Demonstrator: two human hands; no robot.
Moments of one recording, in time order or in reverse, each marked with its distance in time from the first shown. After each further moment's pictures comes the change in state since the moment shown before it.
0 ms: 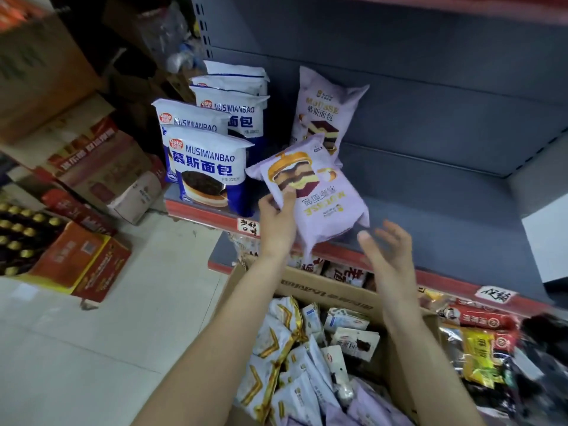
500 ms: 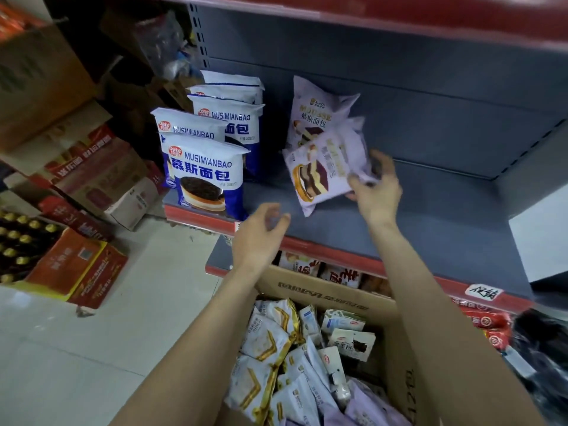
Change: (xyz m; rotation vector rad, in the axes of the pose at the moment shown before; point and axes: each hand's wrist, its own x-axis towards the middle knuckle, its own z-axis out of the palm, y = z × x) left_hand -0.006 0.001 -0.039 0.715 -0.083 0.319; right_hand 0.105 -0.041 0.031 -0.163 0.127 -0.244
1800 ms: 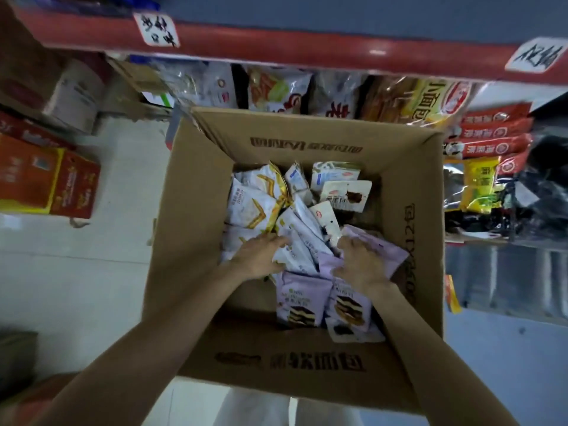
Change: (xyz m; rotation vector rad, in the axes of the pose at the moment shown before) left_hand -0.167 -0.235 0.138 0.698 -1.051 0.215; right_hand -0.276 0.288 -0.095 -1.161 -0.931 0.288
